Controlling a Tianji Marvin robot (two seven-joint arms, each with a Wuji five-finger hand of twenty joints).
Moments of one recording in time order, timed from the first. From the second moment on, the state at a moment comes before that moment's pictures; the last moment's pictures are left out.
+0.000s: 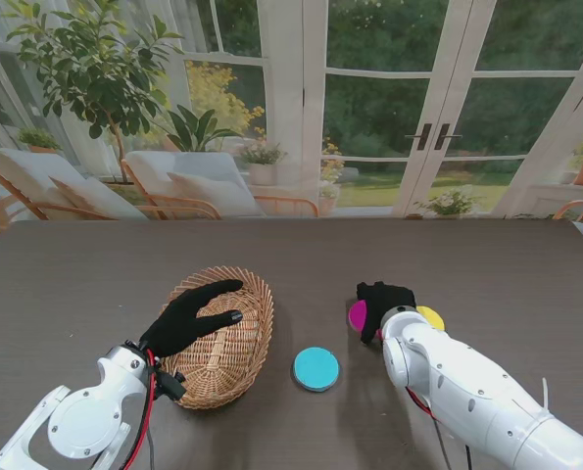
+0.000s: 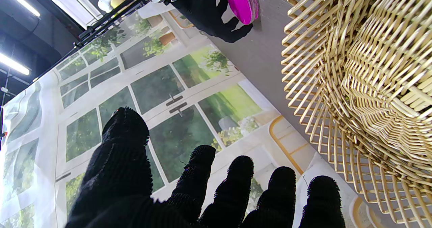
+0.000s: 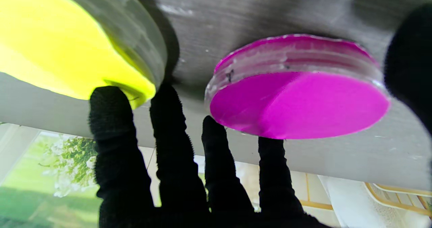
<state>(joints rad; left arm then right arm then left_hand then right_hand) 1.77 -1.11 -1.36 -1.79 0.20 -0.20 -0.07 -1.04 -1.10 0.61 -1.10 -0.82 0.40 -0.01 0.88 -0.21 0.01 -0.02 0.51 0.24 0.11 0.39 0.49 0.32 0.07 0.31 0.27 0.34 0.08 0.34 0.07 0.39 0.18 0.57 0.18 -1.28 1.25 -0.26 0.24 -0.09 0.83 0.27 0.49 0.18 0.66 0.32 0.76 0.31 0.60 0.46 0.63 0.47 1.00 0.56</state>
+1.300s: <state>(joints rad) 1.78 -1.11 -1.37 -1.80 0.20 -0.19 -0.08 -1.11 -1.13 0.70 -1.12 -0.81 0.36 -0.09 0.88 -0.20 0.01 -0.02 0.53 0.24 0.12 0.39 0.49 0.32 0.07 0.31 0.29 0.36 0.09 0.36 0.08 0.39 0.18 0.58 0.25 -1.38 1.27 -0.29 0.45 -0.10 0.91 0.35 0.83 0.24 0.69 0.39 1.13 0.22 0.61 0.51 0.65 0.43 1.17 0.56</state>
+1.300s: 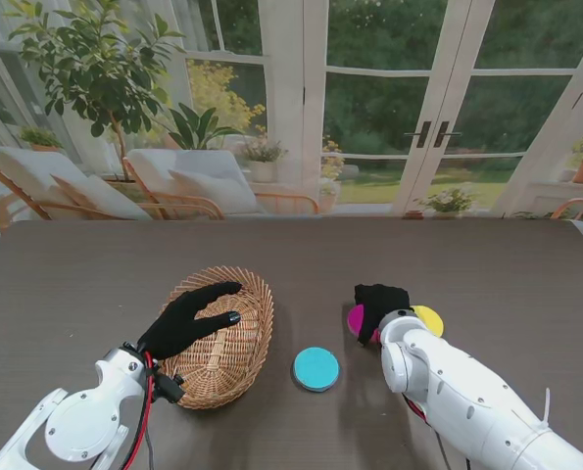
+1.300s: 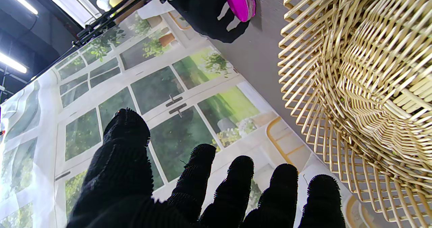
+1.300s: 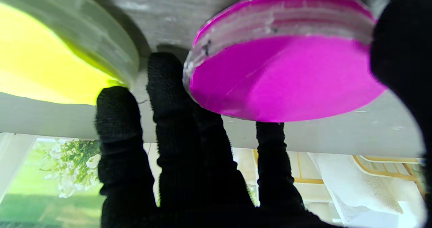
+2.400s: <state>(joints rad) 1.82 -1.11 -1.39 -1.82 0.21 -0.19 -0.06 -1.41 -1.07 0.81 -1.56 -0.93 0.25 0.01 0.88 -0.20 0.01 -0.02 0.53 0.24 0.12 0.39 0.49 0.32 0.07 0.31 0.29 0.36 0.09 0.36 0.08 0.39 0.18 0.58 0.26 -1.36 1.27 -0.29 0.44 -0.10 0.90 0.35 0.83 0.24 0.69 0.39 1.13 0.22 0.60 0.53 0.65 0.42 1.17 0.55</state>
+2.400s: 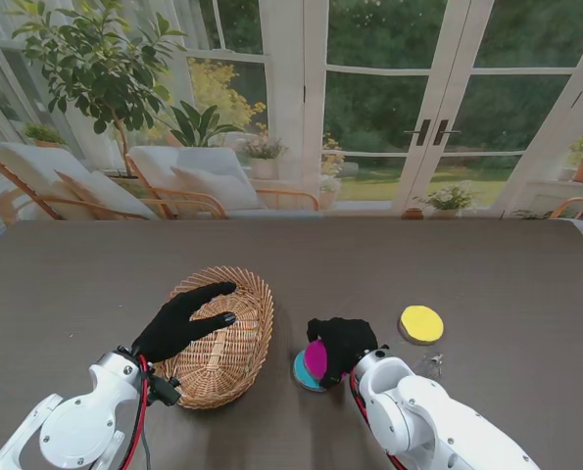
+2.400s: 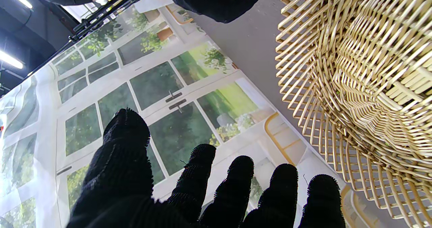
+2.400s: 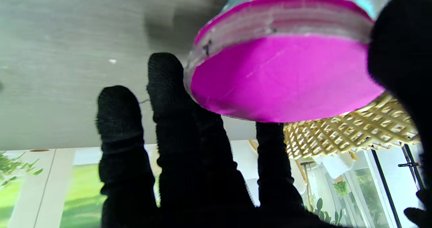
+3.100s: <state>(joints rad) 1.83 -1.11 -1.40 -1.84 0.21 -0.18 -0.05 -1.45 -1.06 0.82 -1.64 -1.00 0.29 0.06 0.88 -0.20 0.01 -0.02 0.53 0.24 0.12 0.39 0.49 0.32 0.07 0.31 0.29 0.36 0.09 0.36 0.08 0.39 0.18 0.58 0.26 -1.35 1.27 -0.29 0.43 -0.09 0.90 0.35 0.80 0.24 0.69 0.39 1.13 0.23 0.59 0.53 0.65 0.42 1.15 0.54</state>
